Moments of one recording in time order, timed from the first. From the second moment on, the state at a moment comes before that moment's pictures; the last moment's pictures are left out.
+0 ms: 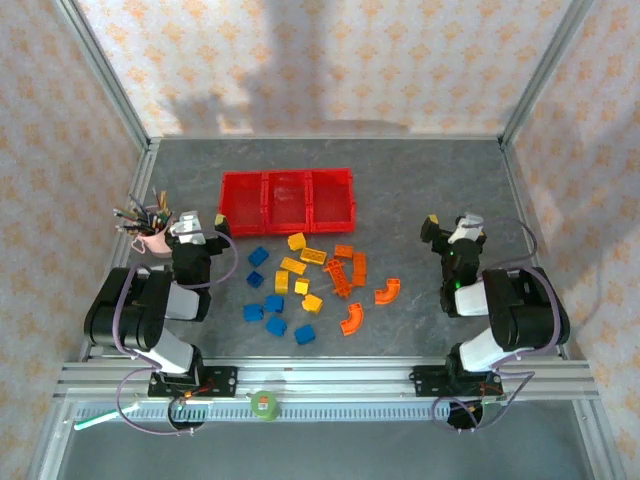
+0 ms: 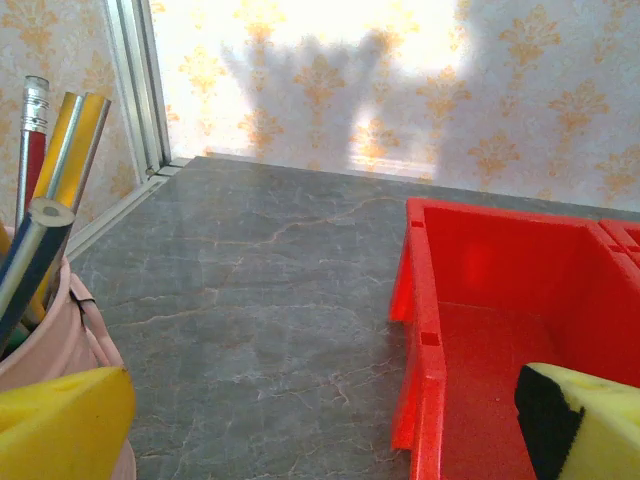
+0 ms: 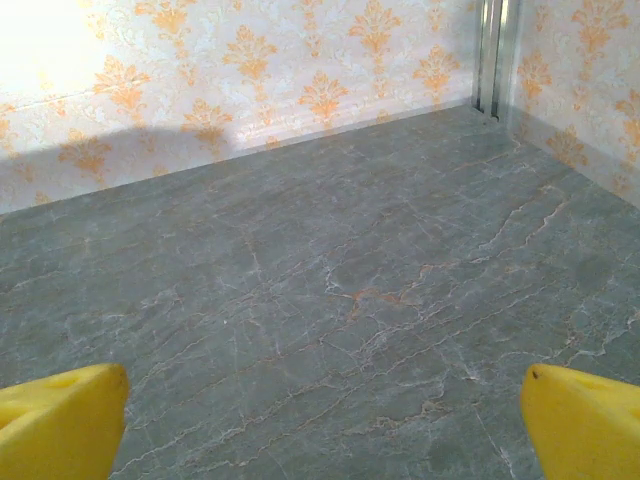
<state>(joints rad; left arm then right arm) 0.00 1.54 0.20 1.22 -0.24 -0.09 0.04 1.52 0.23 1.11 0.20 0.20</state>
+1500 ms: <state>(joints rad) 0.00 1.52 0.20 1.22 -0.23 -0.09 0.04 1.52 0.23 1.10 0.20 0.20</state>
